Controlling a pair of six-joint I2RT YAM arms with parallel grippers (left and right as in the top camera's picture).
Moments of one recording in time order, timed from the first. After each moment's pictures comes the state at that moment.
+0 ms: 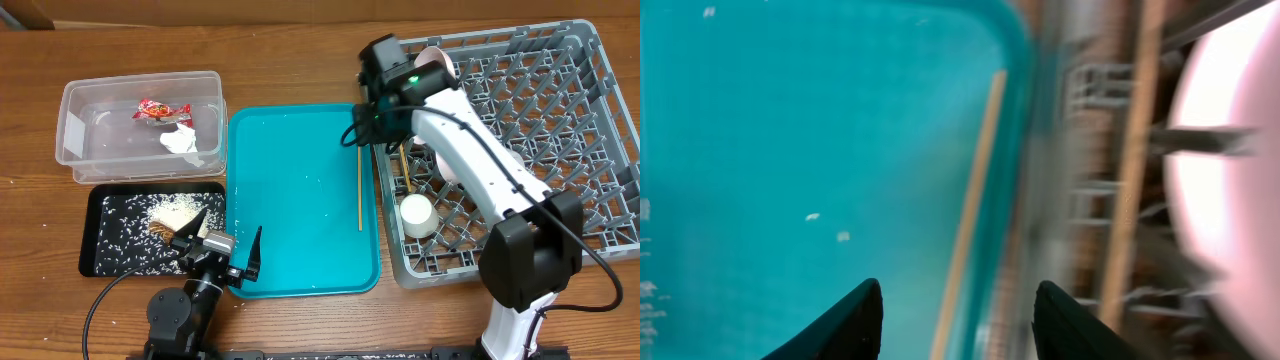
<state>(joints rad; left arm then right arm) -0.12 0.02 0.06 -0.20 0.16 0.13 0.46 1.98 1.77 -1.06 -0.06 0.31</state>
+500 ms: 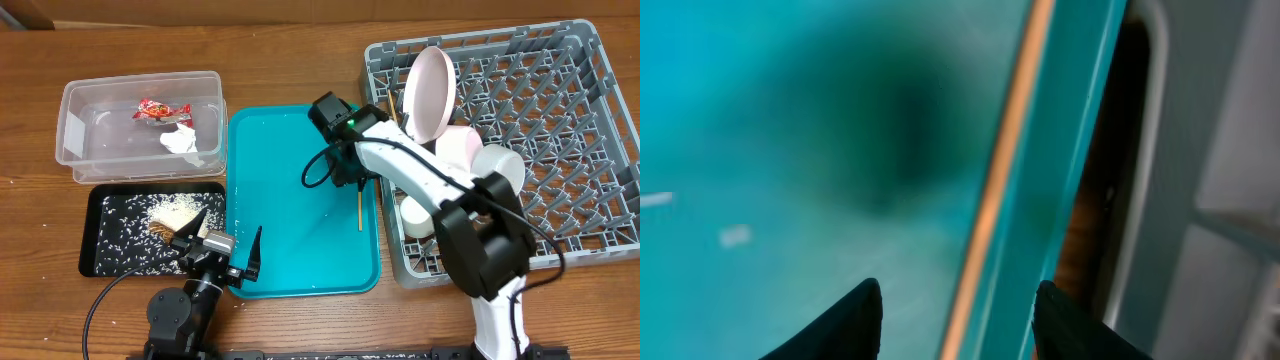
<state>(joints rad) -0.12 0.02 0.06 -0.20 0.16 0.13 0.61 2.14 1.64 -0.99 0.17 0.41</state>
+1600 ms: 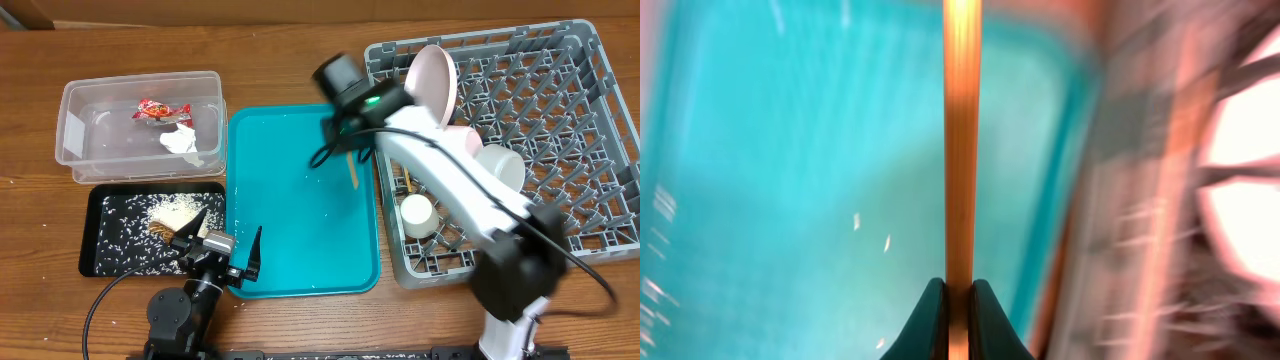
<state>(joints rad) -0.12 0.02 0.06 -0.20 0.16 0.13 0.58 1.96 1.82 -1.04 0.10 0.32</state>
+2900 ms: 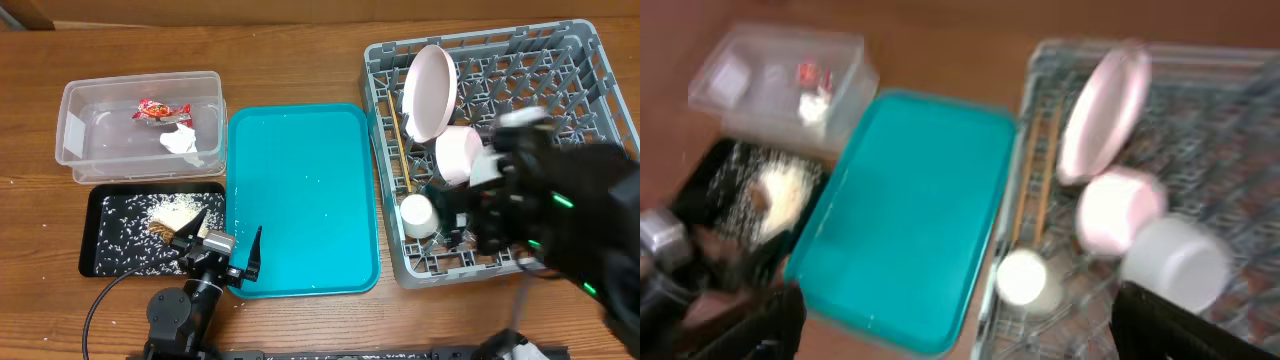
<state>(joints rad) -0.12 0.02 0.06 -0.20 0.16 0.13 0.55 1.10 1.82 -1.39 0.07 0.25</state>
